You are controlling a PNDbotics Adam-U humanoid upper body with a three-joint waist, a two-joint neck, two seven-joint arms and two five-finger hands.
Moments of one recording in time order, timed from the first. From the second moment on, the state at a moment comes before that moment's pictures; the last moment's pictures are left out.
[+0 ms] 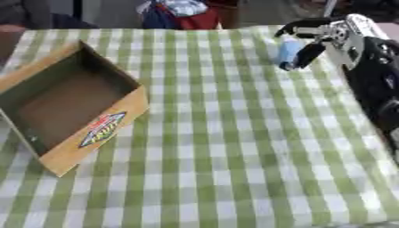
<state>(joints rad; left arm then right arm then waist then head) -0.27 0.17 0.00 -1.98 -0.03 -0.11 0.29 -0.92 -0.78 0.06 -0.73 0.86 -0.35 0.55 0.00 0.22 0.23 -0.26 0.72</state>
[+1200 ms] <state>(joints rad) -0.28 0.17 0.00 -1.98 -0.03 -0.11 0.29 -0.90 -0.82 0.02 -0.68 0.85 -0.34 0.51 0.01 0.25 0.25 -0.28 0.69</state>
